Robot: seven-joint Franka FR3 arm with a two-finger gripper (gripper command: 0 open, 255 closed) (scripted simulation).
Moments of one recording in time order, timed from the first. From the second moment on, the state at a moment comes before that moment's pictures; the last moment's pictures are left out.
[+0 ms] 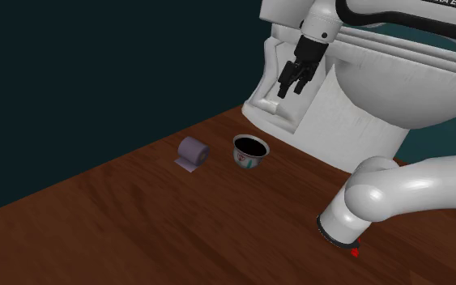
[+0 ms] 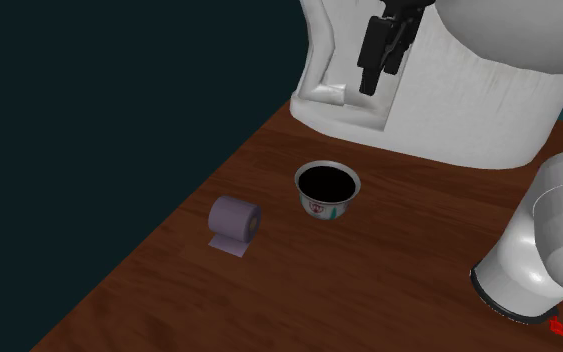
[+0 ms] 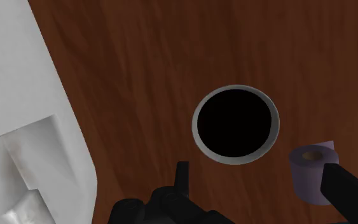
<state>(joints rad) -0.02 -0.80 0.06 -2.33 -0.03 1.61 0.09</state>
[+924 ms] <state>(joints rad) 0.09 -0.48 -0.12 -2.43 0.23 1.93 -0.15</state>
